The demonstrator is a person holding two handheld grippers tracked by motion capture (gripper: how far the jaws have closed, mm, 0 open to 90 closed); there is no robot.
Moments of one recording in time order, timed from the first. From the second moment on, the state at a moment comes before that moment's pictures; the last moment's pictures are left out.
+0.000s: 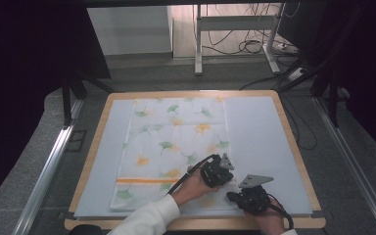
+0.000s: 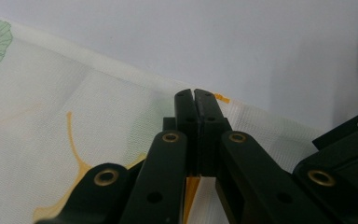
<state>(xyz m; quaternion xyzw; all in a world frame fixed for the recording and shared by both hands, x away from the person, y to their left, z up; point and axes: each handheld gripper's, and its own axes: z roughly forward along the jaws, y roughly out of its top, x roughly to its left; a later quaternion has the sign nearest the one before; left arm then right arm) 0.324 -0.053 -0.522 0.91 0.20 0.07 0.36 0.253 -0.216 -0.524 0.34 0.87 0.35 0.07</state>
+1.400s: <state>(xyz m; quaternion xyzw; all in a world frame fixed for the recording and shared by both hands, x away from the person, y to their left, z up) 0.320 -0.049 -0.521 0.91 0.19 0.09 0.35 0.287 -0.228 -0.523 0.43 0.83 0.36 0.07</state>
